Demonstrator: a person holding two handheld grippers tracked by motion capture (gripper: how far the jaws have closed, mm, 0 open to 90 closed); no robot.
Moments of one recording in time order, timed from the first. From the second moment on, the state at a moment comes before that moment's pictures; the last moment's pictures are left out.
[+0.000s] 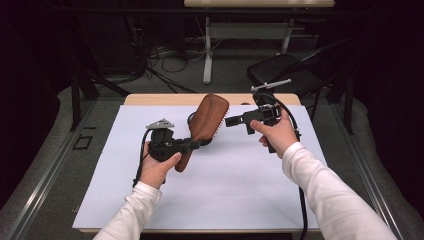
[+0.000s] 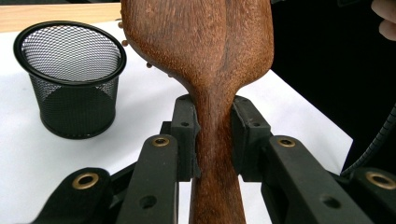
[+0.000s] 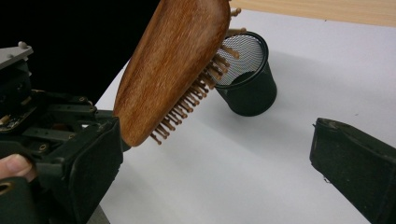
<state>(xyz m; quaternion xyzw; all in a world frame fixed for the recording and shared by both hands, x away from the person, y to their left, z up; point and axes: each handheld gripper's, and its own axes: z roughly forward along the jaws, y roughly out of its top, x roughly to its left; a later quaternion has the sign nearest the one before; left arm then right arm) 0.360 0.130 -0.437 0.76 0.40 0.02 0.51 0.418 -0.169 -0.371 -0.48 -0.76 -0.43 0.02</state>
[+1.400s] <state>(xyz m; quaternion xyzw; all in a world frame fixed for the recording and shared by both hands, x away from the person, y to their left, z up) 0.359 0.119 -0.433 0.77 0.37 0.01 0.52 0.443 -0.152 -0.378 -0.50 -0.74 -0.45 0.06</state>
